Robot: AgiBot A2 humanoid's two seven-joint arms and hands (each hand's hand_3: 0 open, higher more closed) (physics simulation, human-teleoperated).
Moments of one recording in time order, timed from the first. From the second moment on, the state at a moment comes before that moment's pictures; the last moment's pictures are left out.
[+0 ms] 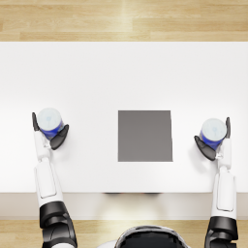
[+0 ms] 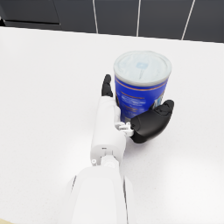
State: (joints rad) left arm 0.55 1.33 -0.17 -0.78 1.51 -0.01 0.00; right arm 0.35 -1.34 -0.07 1.10 1.51 0.02 0.00
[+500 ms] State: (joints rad) left arm 0.50 1.35 -0.15 -0.96 1.51 -0.02 0.00; right arm 0.35 -1.36 -0.09 1.16 1.51 0.13 0.01
